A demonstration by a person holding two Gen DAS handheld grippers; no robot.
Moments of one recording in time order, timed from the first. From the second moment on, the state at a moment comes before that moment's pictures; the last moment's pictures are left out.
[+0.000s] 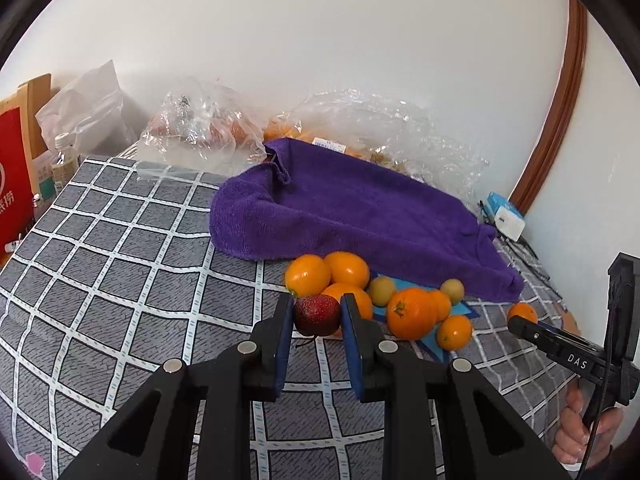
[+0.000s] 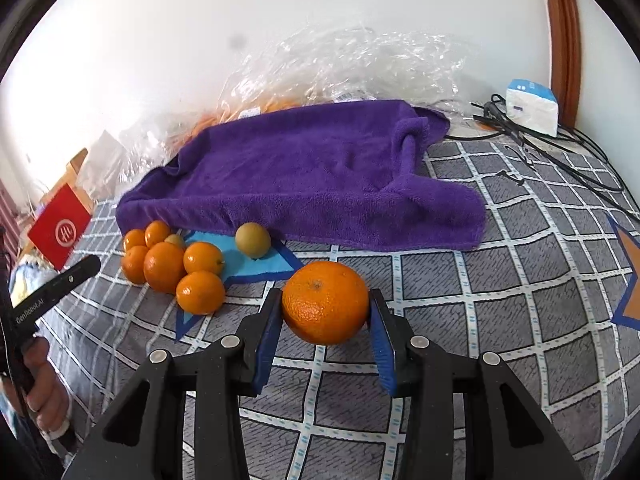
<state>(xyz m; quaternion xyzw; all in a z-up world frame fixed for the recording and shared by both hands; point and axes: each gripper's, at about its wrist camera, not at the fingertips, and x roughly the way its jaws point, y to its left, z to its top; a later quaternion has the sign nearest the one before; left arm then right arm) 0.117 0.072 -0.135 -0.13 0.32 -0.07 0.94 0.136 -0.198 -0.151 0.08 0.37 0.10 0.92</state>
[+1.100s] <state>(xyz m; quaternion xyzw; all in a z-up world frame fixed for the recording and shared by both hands) 0.314 0.058 -0.044 -0.11 0.28 -0.03 0.95 0.331 -0.193 -0.056 0.06 0.31 0.10 0.95</state>
